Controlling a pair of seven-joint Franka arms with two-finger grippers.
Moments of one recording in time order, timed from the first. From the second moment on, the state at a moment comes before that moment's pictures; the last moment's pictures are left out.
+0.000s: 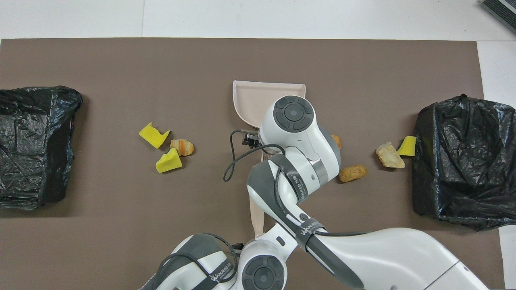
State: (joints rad) left arm -0.93 0.02 -0.08 -2.30 -0.06 2.29 -0.85; right arm 0.37 0.46 0.19 -1.66 0.00 2.13 0.78
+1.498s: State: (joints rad) left arm -0.31 -0.31 -0.05 -2.26 -0.06 1.77 -0.37; right arm 0.21 0.29 0.18 -1.65 0.00 1.87 -0.18
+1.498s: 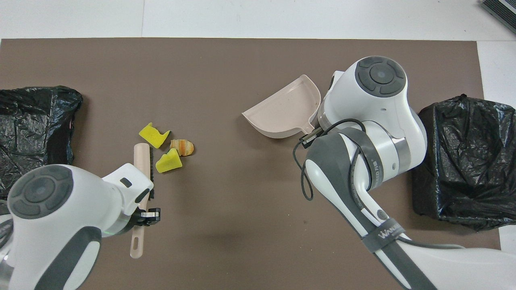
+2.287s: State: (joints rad) left arm -0.12 -0.18 -0.06 -2.30 -0.06 1.96 -0.34; right arm 0.22 0.19 0.18 -1.86 -0.03 1.98 -0.85
